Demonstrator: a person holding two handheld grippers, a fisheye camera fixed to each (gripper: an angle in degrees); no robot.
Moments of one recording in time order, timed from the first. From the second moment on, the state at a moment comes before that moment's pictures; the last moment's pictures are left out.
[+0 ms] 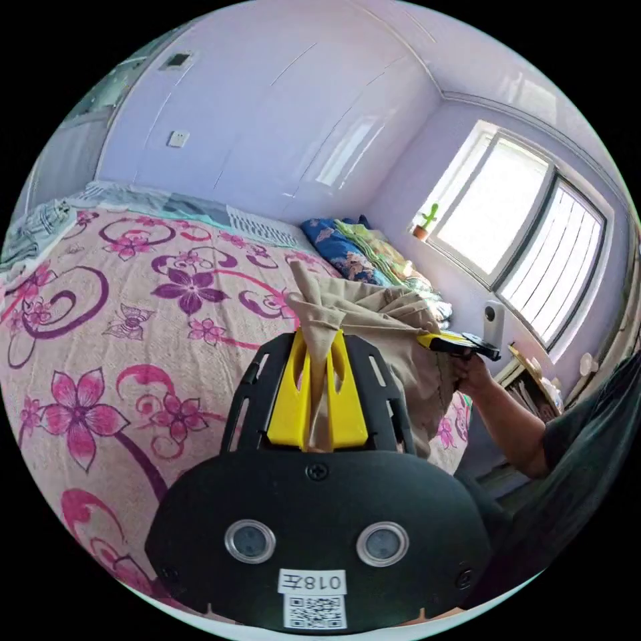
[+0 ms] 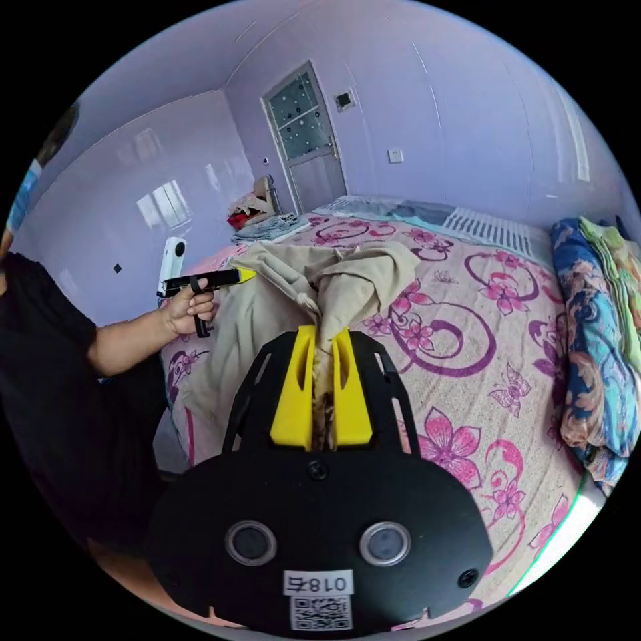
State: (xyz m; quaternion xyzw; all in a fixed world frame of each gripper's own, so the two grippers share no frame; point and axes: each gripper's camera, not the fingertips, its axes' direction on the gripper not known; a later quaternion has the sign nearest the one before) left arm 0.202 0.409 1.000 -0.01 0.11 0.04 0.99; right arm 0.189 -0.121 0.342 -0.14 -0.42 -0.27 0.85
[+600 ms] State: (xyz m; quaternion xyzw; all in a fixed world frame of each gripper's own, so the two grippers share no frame) left arm 0.023 0.345 0.568 0.12 -0.35 0.15 0.92; right arm -0.340 -0.028 0.112 0.07 -0.60 -0.37 0.71
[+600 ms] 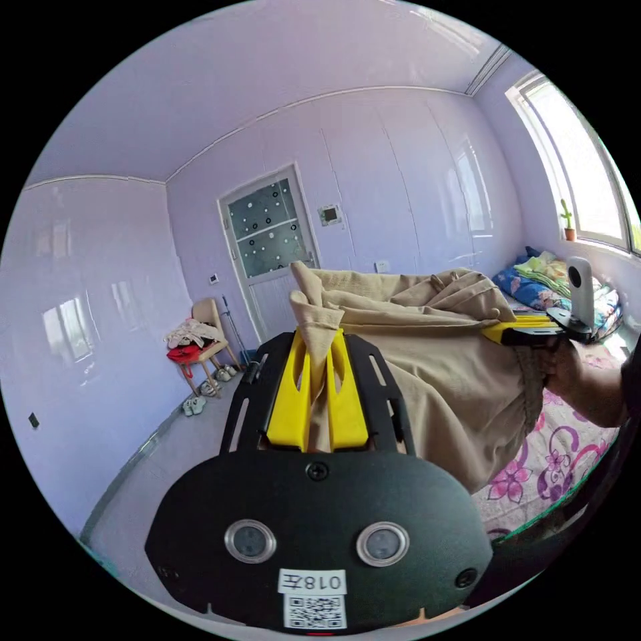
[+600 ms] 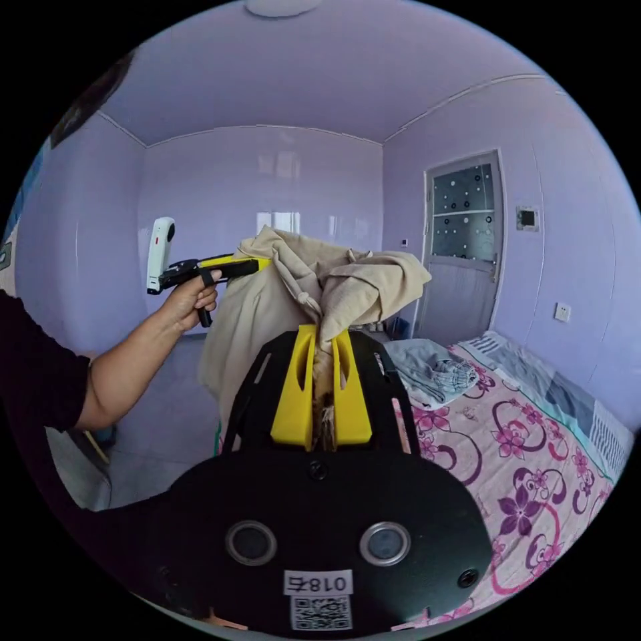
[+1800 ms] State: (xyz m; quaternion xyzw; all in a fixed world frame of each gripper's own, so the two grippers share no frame) left arm -0.104 0.514 0.699 0.27 0.04 0.01 0.96; right arm -0.526 0.038 0.236 -0.03 -0.49 -0.34 0.80
